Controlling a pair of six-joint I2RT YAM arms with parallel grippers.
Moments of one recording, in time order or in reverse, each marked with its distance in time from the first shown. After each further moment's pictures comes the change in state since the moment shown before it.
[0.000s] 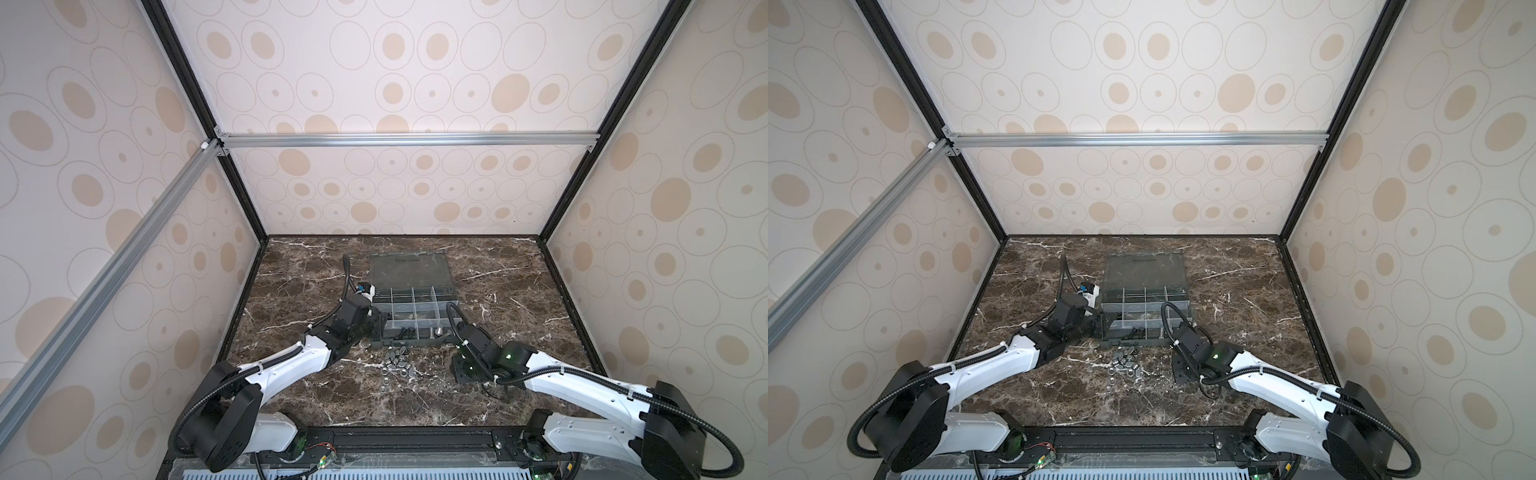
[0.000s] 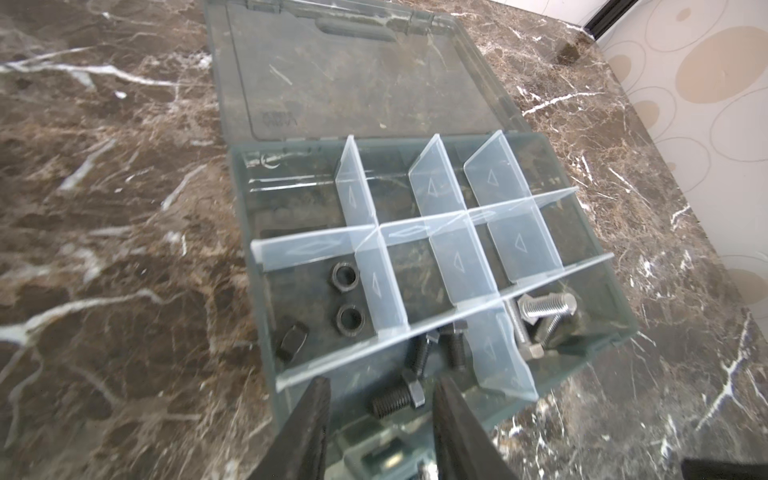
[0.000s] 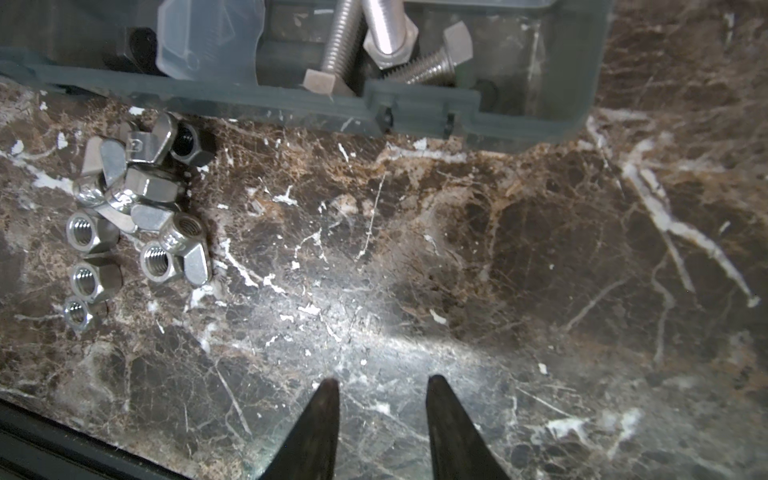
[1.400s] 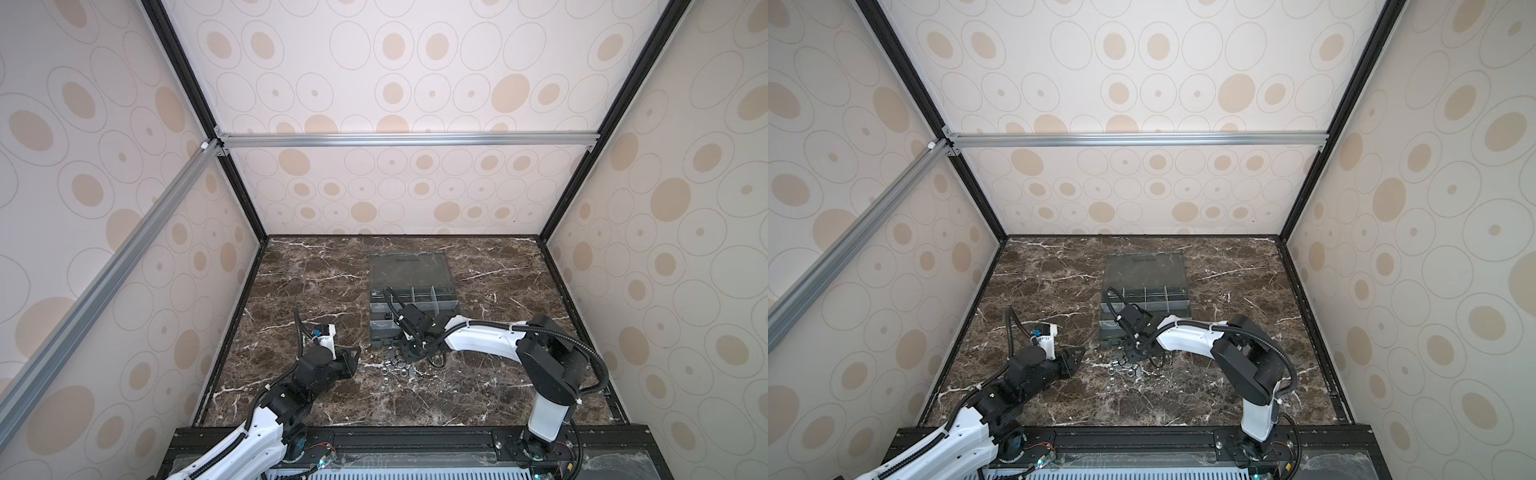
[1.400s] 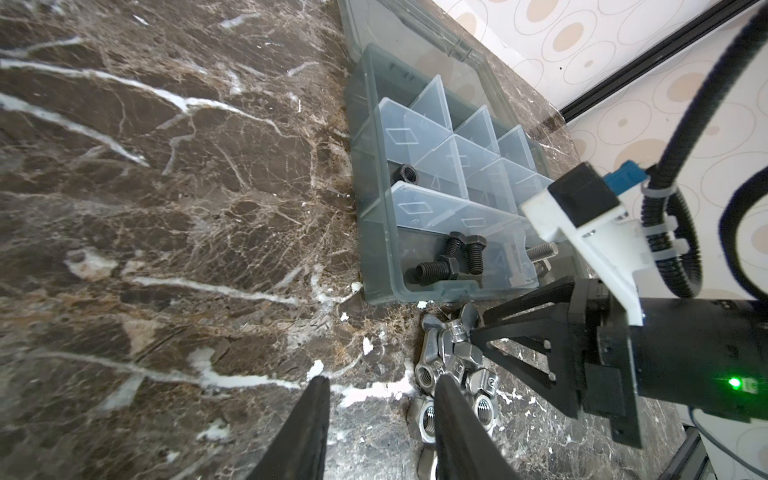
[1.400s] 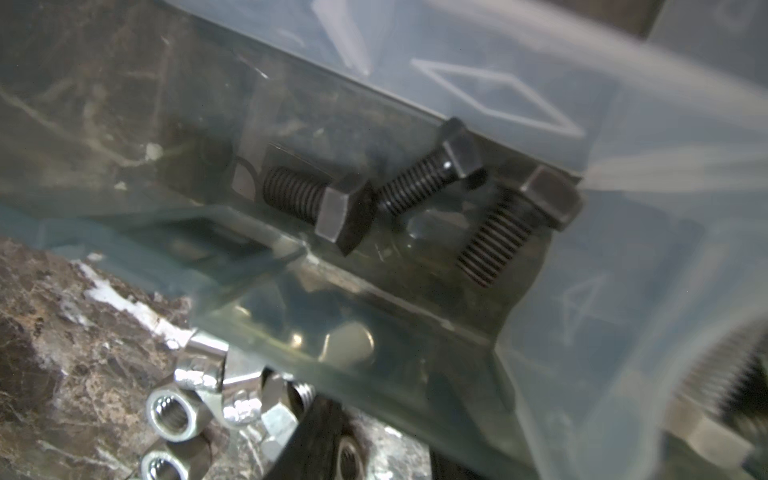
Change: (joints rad) left arm 0.000 -0.695 -0.467 -0.105 -0.039 -0.288; right arm 0.067 0.666 0.458 0.136 -0.092 -0.159
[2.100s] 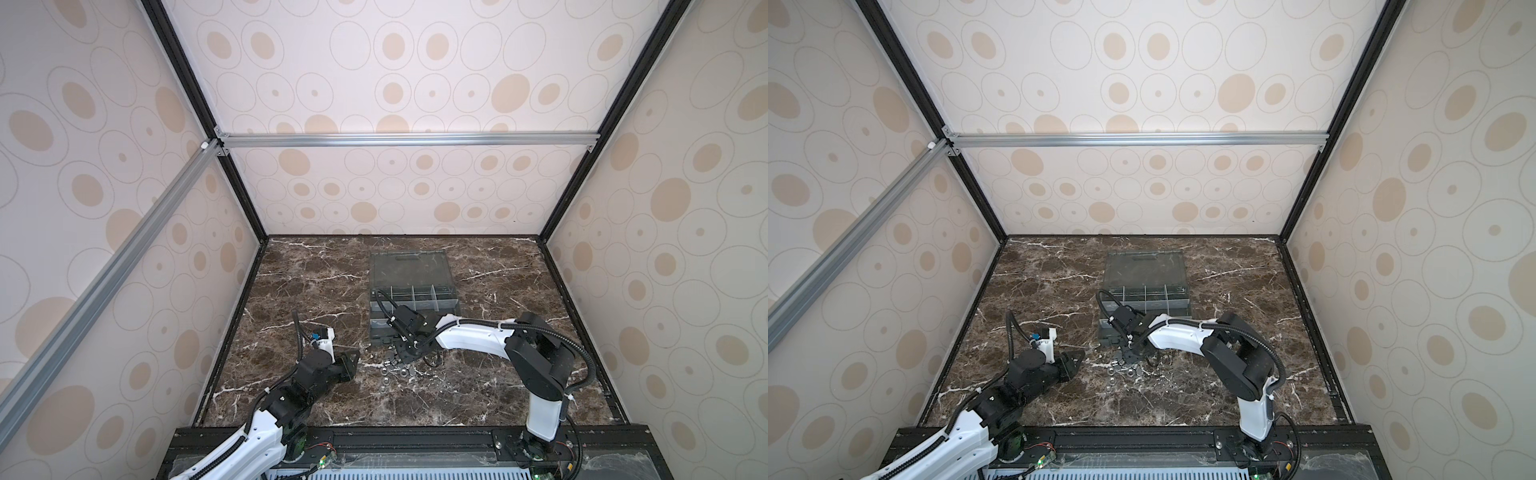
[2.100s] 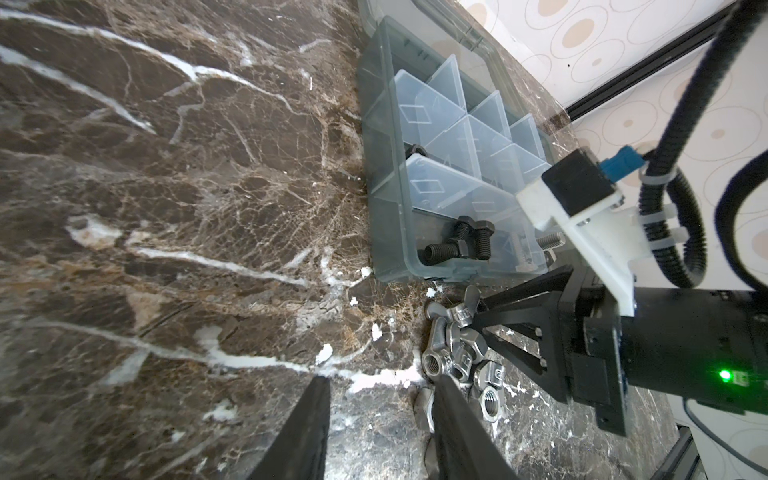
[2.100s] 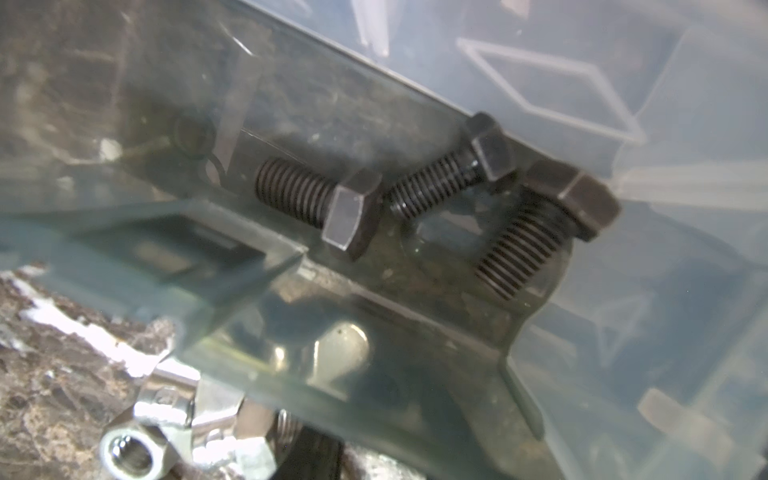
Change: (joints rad) left arm 0.000 -0.028 -0.034 -0.004 0.008 -0.030; right arm 0.019 0.063 0.069 -0.062 0.068 -0.027
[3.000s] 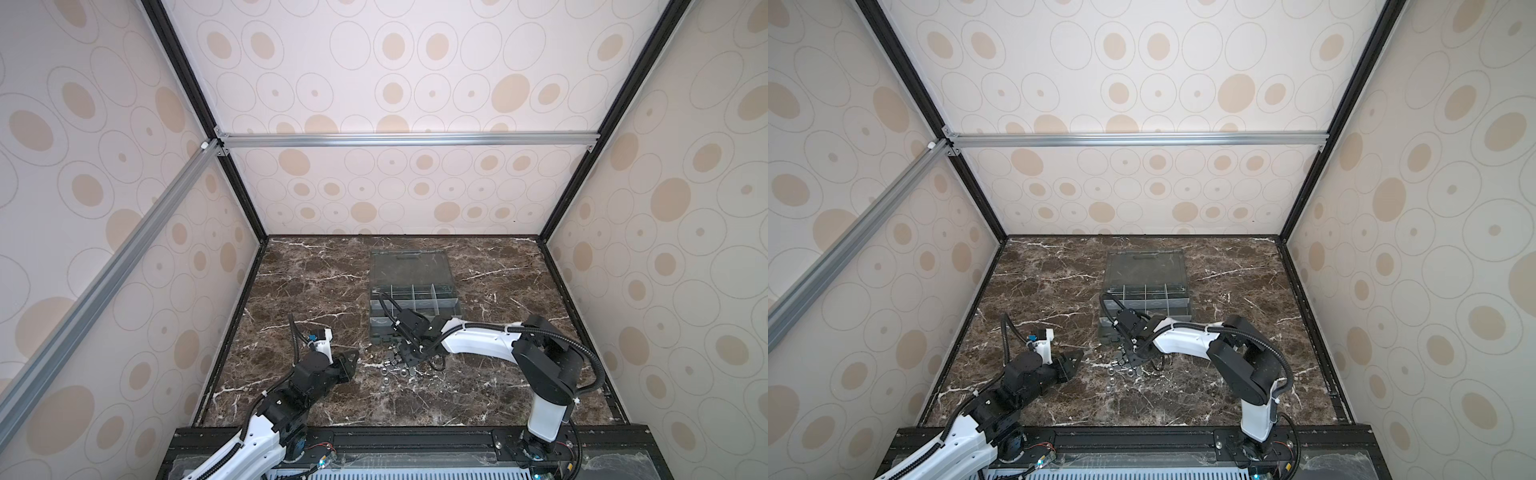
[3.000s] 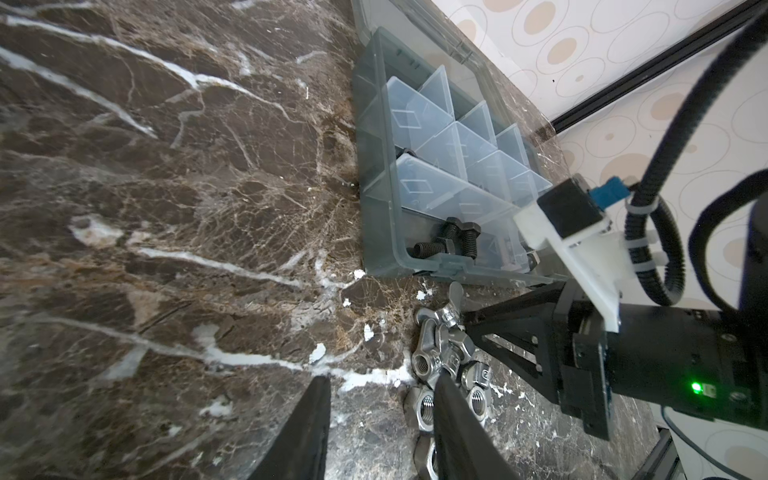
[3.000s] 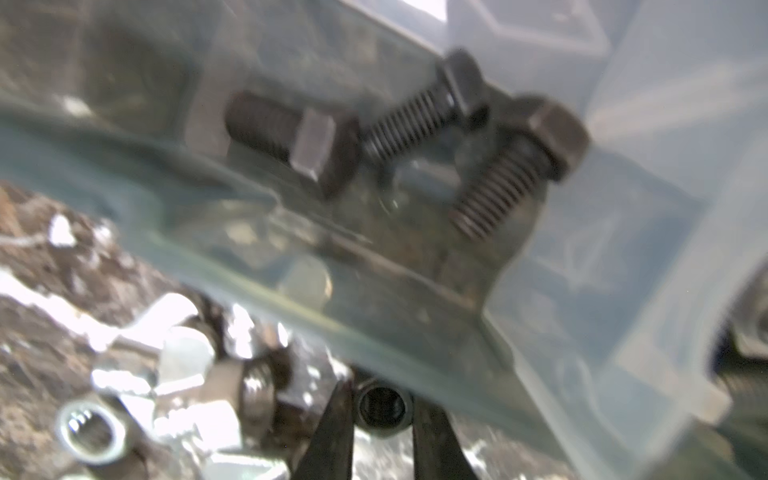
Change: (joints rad) left arm 0.000 -0.057 -0.009 -0.030 0.000 -0.019; right arm 0.007 -0.071 -0.087 0.013 0.026 -0.014
